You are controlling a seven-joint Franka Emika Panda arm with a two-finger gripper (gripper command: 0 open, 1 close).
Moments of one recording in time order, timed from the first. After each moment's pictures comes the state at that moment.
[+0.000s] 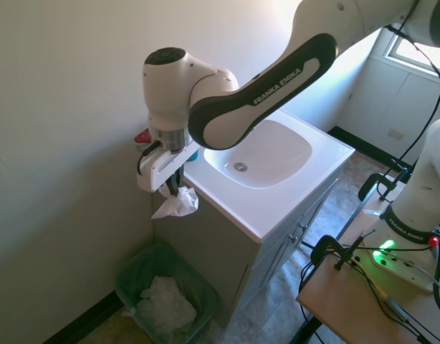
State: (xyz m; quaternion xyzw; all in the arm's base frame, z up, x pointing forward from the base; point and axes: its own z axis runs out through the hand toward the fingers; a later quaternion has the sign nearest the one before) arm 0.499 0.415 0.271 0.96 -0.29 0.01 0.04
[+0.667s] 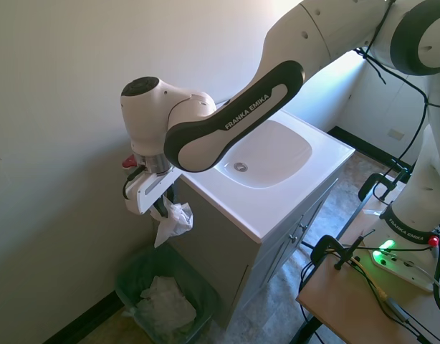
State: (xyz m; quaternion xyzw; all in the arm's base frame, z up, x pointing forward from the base) arm 0.499 0.430 0.236 0.96 -0.28 -0.02 0.06
